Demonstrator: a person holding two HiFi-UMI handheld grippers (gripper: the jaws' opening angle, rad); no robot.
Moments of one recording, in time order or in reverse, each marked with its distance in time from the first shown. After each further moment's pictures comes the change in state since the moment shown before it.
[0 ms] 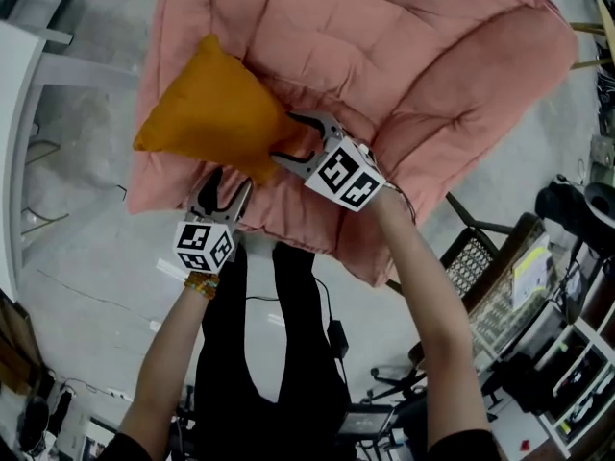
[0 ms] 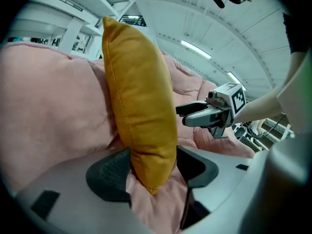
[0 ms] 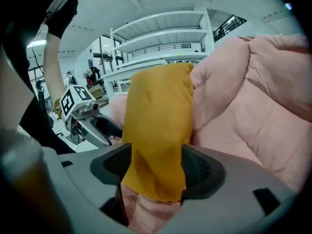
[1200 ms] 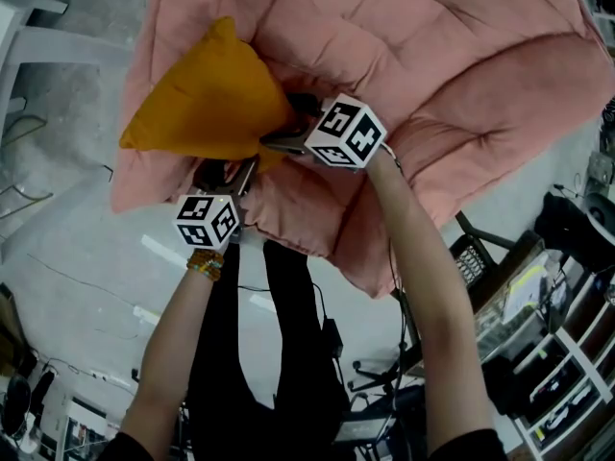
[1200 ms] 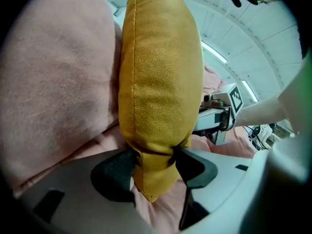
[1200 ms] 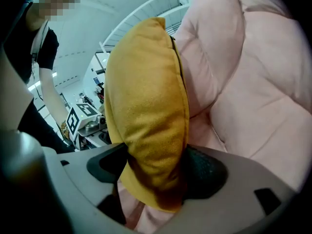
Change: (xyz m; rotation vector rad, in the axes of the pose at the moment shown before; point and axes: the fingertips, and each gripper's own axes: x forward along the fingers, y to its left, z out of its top) left arm 0.055 0.035 -0.027 -0.171 0.036 0.047; right arm 0.075 -0.014 -0.038 0.216 0.056 0.296
